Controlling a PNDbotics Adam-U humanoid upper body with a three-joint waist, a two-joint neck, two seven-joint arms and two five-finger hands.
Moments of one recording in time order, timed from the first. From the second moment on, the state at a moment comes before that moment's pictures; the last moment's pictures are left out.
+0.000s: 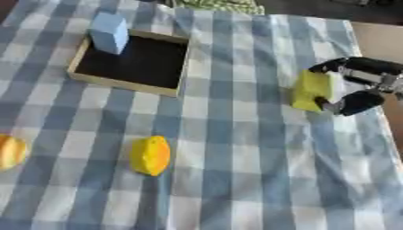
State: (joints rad) left arm -0.42 0.57 0.02 -1.98 0.18 -0.20 0.02; right arm -0.39 -1.03 0.16 -1.35 0.34 -0.26 0.37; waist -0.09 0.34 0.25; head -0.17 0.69
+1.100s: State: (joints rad) left arm -0.41 0.56 0.02 -1.98 0.18 -0.19 0.01; right arm -0.48 -1.06 0.08 -1.63 0.19 -0.24 0.25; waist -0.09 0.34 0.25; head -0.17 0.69
